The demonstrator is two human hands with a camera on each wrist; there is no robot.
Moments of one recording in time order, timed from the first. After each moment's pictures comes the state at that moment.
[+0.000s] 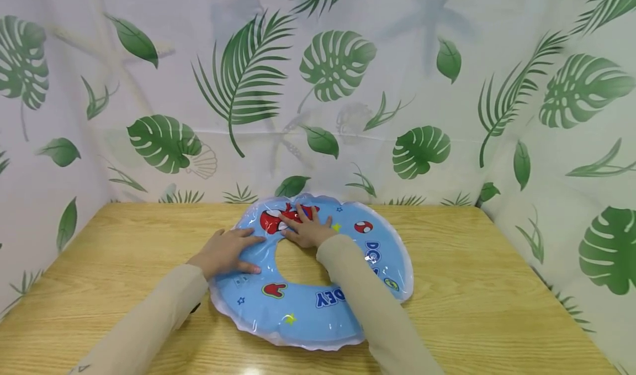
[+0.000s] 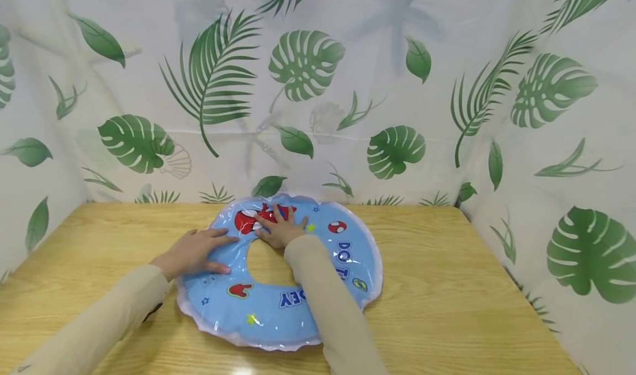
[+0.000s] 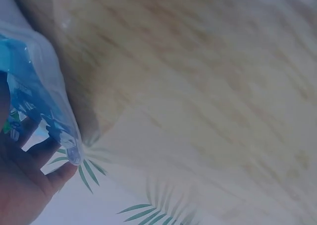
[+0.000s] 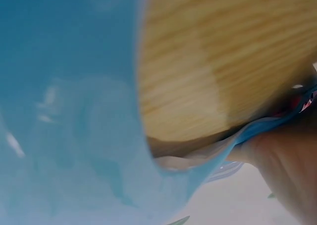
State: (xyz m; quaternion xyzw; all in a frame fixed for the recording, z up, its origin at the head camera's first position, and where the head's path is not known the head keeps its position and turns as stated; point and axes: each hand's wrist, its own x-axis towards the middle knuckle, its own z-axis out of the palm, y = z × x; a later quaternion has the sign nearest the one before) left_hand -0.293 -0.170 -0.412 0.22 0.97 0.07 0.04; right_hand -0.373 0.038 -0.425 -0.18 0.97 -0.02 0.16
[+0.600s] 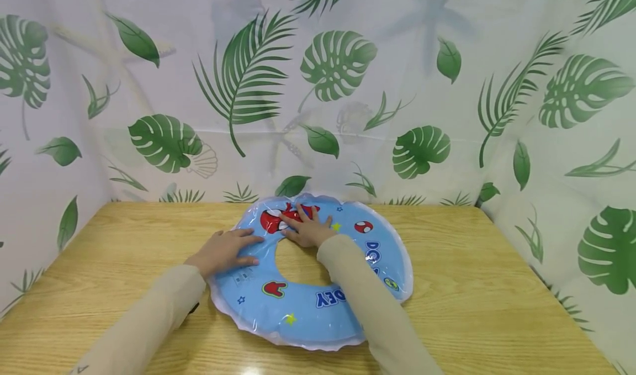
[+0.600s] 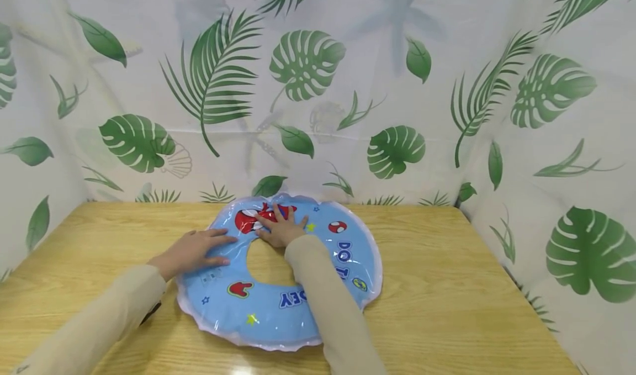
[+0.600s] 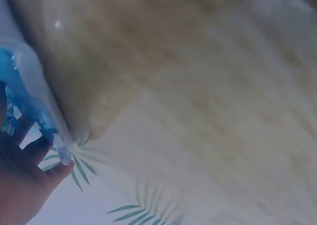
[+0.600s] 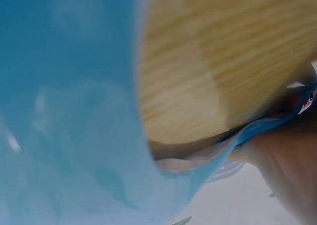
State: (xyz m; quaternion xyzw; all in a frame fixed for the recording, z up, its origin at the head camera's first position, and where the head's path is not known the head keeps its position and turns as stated) left_hand -0.291 -0.176 -0.415 0.24 0.97 0.08 0.03; right_hand -0.371 0.038 -0.424 -0.18 0.97 -0.03 0.16
